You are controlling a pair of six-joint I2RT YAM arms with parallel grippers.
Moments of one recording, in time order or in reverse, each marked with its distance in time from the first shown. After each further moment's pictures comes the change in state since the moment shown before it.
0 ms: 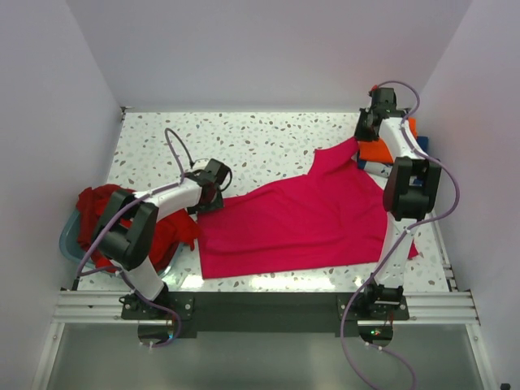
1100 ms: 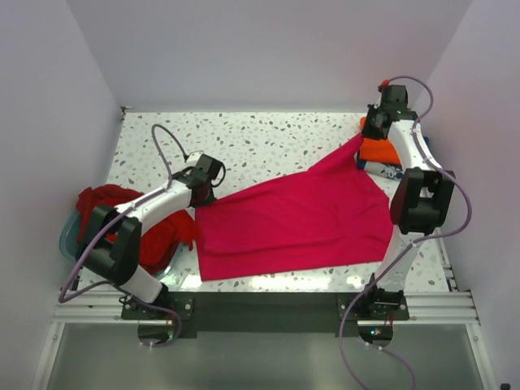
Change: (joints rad) left arm 0.020 -0.115 -0.016 0.020 0.026 0.024; right arm -0.011 -0.154 -0.096 0.002 -0.004 0.002
